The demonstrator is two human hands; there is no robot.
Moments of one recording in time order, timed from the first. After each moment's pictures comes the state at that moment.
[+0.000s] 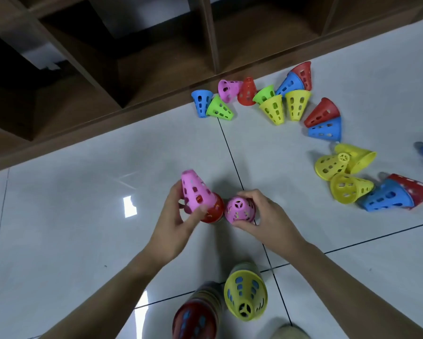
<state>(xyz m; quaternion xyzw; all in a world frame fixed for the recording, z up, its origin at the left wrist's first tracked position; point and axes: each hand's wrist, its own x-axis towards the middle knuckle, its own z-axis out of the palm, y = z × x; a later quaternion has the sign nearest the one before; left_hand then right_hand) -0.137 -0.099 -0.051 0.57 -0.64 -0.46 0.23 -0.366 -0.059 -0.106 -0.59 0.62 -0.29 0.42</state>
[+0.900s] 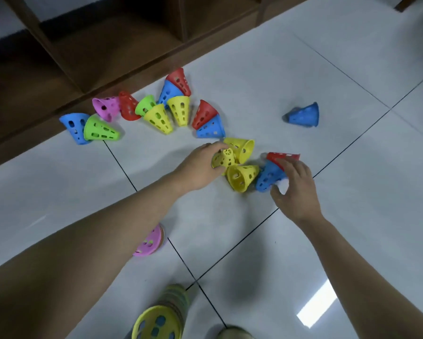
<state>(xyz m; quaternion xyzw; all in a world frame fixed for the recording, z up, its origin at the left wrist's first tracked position) -0.423 -0.191 -0.110 0.29 -0.86 -0.41 0.03 -0.593 0.020 -0.130 -0.44 0.85 -0.26 0.11</state>
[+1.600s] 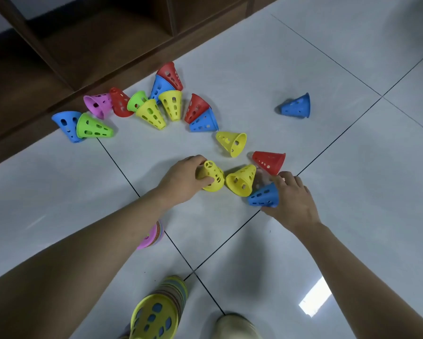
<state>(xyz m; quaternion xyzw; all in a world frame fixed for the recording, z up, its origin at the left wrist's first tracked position) -0.385 -0.170 -0.125 0.34 -0.86 -0.38 0.00 -0.572 0.053 -0.127 -0.44 0.88 -0.04 0.15</state>
